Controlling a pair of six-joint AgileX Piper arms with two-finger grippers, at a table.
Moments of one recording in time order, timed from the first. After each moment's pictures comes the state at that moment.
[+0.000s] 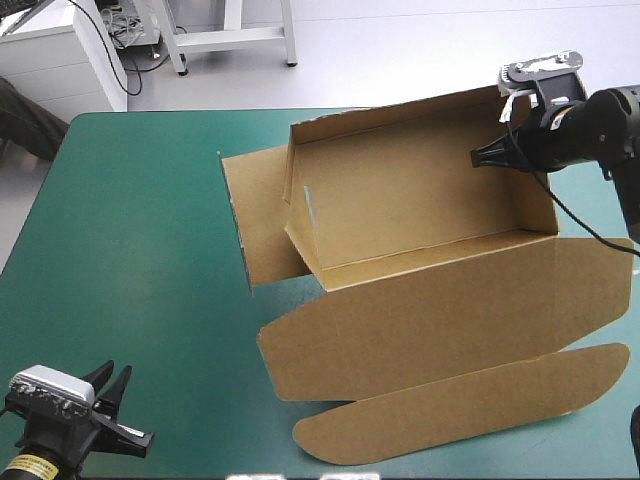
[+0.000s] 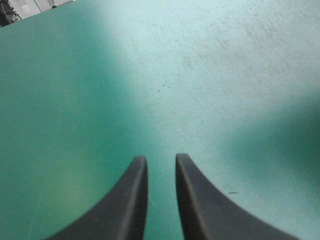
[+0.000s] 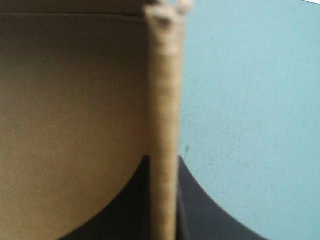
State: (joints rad) left arm -0.12 0.13 -0.47 -0.11 0.85 0.28; right arm 0.15 1.49 -1.83 0.02 1.25 -0.11
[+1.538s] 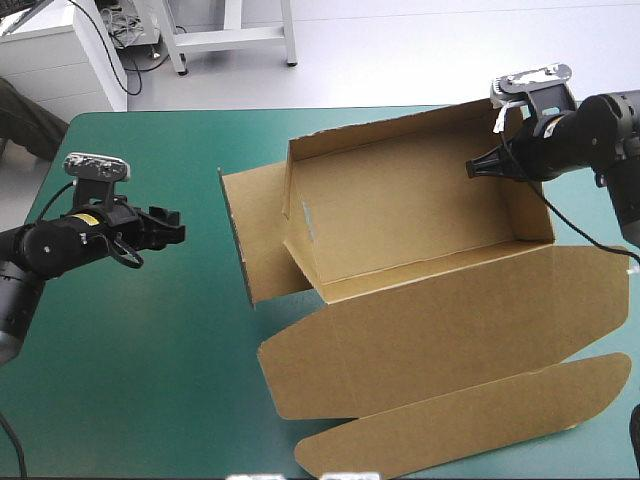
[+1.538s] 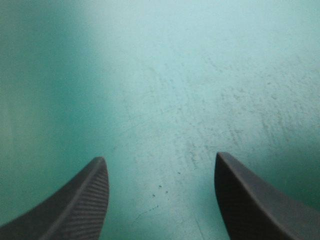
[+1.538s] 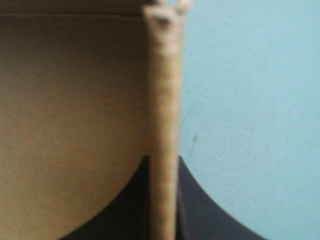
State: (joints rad) left arm 0.00 1.18 -1.10 -0.37 0.72 0.33; right arm 0.15 1.49 -1.79 0.04 1.25 -0.14
